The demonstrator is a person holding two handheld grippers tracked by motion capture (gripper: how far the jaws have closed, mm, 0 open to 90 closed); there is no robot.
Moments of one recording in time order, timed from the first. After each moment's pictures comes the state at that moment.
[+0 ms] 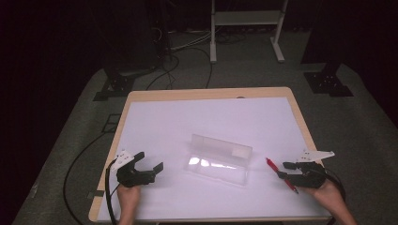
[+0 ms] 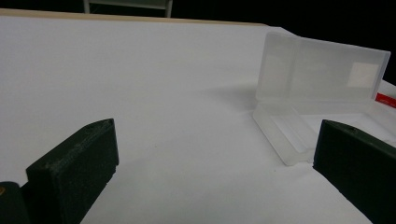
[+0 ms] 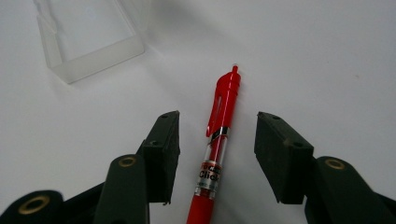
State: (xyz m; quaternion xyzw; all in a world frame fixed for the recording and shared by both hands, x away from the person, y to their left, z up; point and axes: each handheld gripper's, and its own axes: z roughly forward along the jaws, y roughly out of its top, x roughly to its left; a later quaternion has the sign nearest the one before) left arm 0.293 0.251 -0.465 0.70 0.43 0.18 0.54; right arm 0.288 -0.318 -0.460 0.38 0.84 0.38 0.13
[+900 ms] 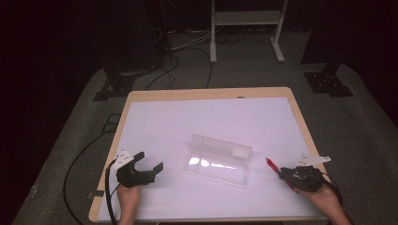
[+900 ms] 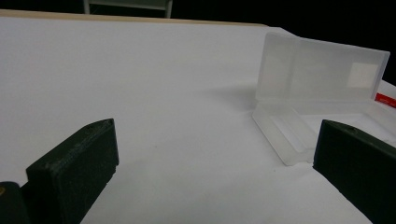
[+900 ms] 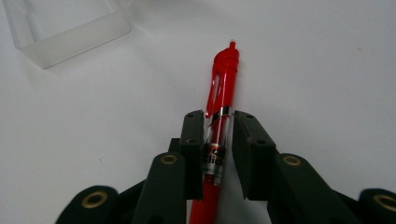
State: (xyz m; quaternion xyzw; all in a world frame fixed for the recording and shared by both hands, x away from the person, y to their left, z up) left arm 0.293 0.251 -0.465 0.70 0.43 0.19 0.54; right arm 0.280 -0.312 -0.473 0.40 0.83 0.36 0.15
